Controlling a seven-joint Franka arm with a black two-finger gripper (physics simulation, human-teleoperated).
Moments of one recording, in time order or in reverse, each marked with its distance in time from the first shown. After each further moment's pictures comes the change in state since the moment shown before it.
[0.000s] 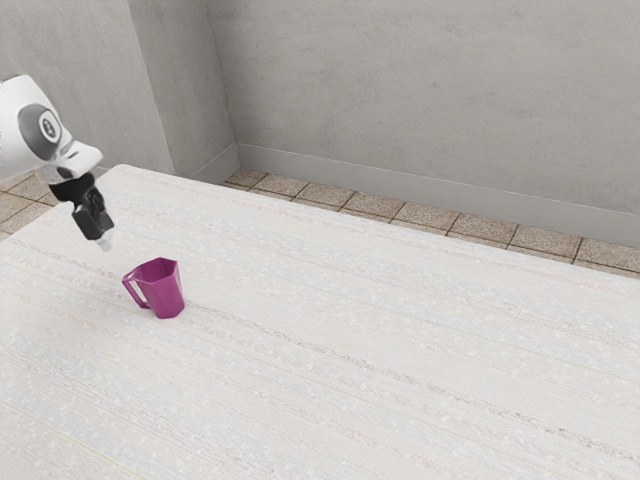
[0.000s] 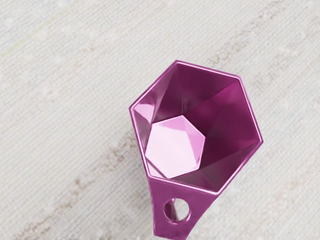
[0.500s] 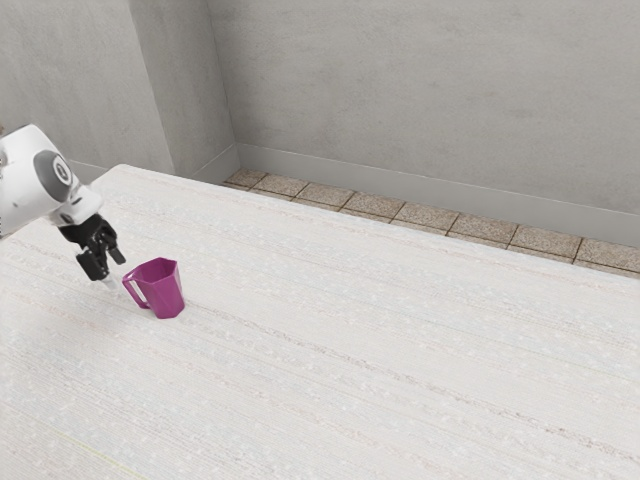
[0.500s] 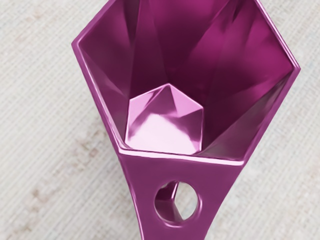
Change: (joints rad) arm 0.011 0.078 -0.002 -0.109 -0.111 0.134 0.274
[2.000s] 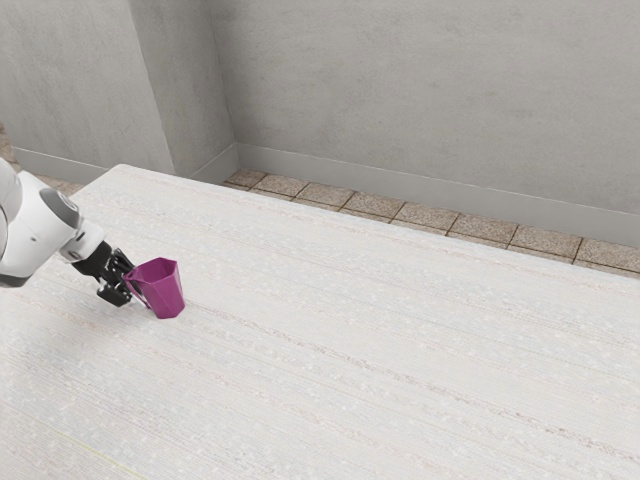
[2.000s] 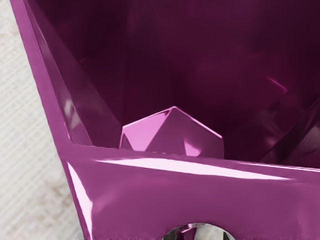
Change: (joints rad) arm 0.018 0.105 -0.006 -0.047 -0.343 0.060 0.266
